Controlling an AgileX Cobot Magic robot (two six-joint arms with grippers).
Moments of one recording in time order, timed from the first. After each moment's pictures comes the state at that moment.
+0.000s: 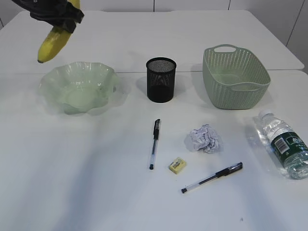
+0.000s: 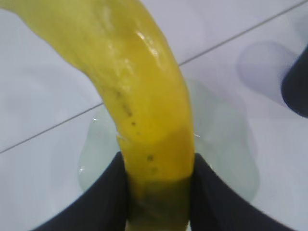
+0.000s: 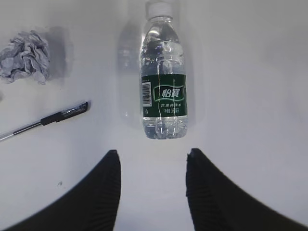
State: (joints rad) left arm -0.28 1.99 -1.88 0.11 0.77 0.07; right arm 0.04 1.39 -1.33 -0.07 1.24 0.02
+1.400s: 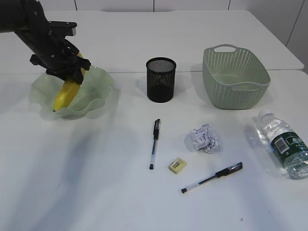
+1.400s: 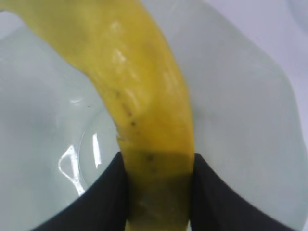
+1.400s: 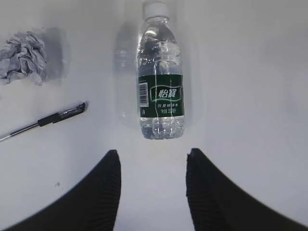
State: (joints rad) left arm -0.19 2.26 -1.88 -0.10 0.75 0.07; right arm 0.05 1.40 -1.33 -0.07 1.24 0.02
